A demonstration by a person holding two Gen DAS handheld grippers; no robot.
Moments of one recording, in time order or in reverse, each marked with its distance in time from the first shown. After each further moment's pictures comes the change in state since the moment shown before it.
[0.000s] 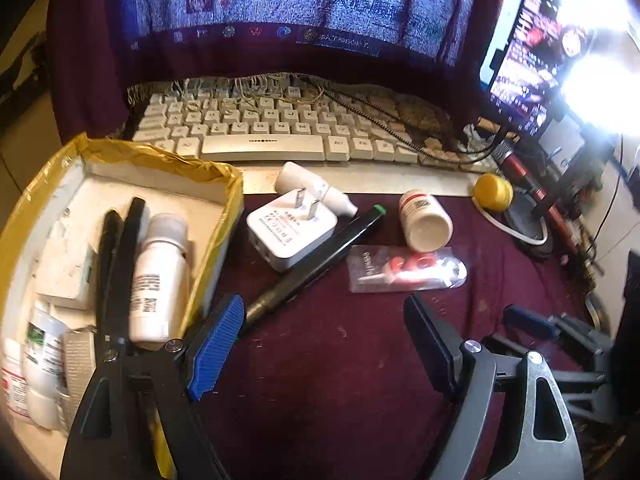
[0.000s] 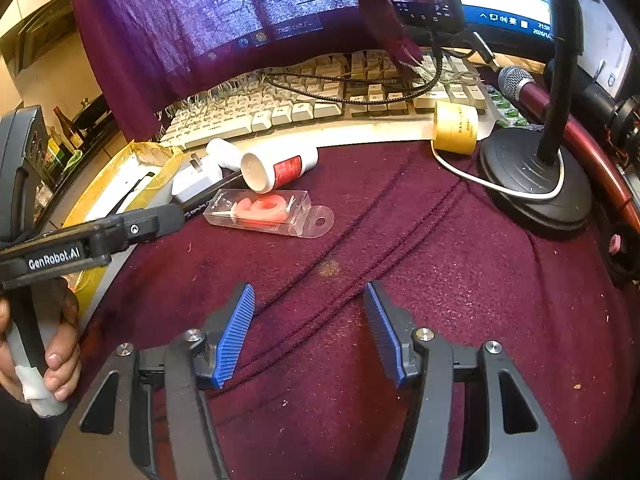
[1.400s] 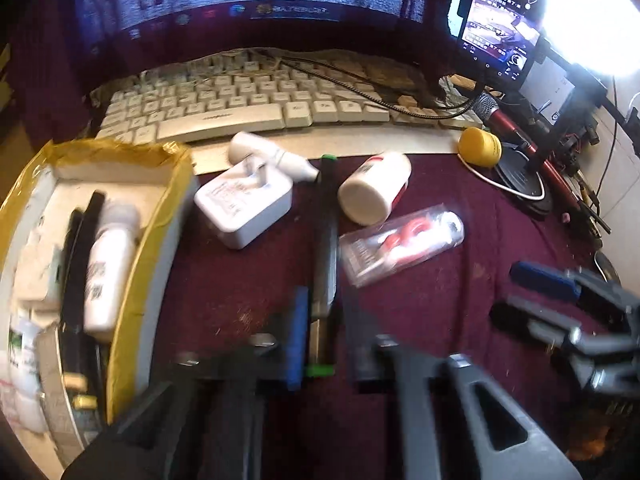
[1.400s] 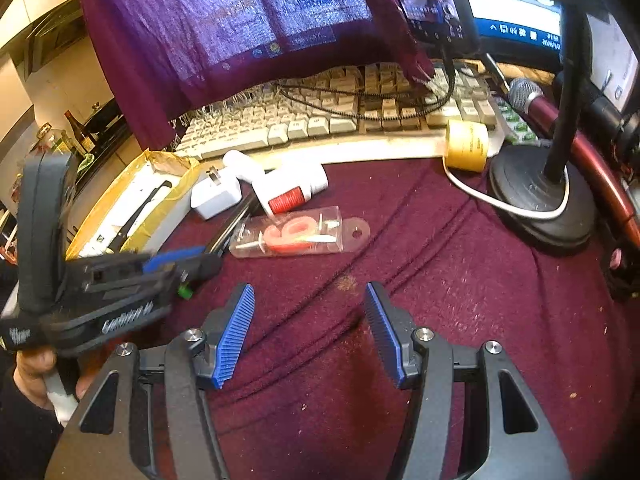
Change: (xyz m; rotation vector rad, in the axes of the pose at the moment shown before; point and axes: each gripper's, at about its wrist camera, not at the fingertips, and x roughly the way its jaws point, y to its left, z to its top) left arm 0.006 -0.028 -0.015 0.124 0.058 0.015; right arm -0.008 0.011 0.013 -0.036 -0.020 0.034
